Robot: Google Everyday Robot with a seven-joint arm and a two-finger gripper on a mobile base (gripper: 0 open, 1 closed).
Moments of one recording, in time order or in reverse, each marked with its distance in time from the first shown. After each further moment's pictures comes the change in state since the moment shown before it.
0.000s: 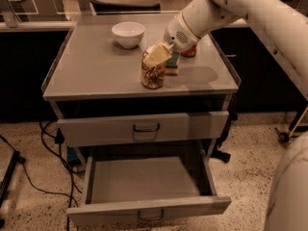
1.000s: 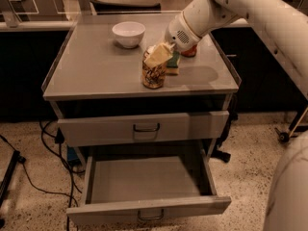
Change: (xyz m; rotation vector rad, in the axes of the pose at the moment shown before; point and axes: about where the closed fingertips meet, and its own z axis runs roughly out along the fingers) arm -0.002 0.000 -0.002 -0.001 0.000 0.000
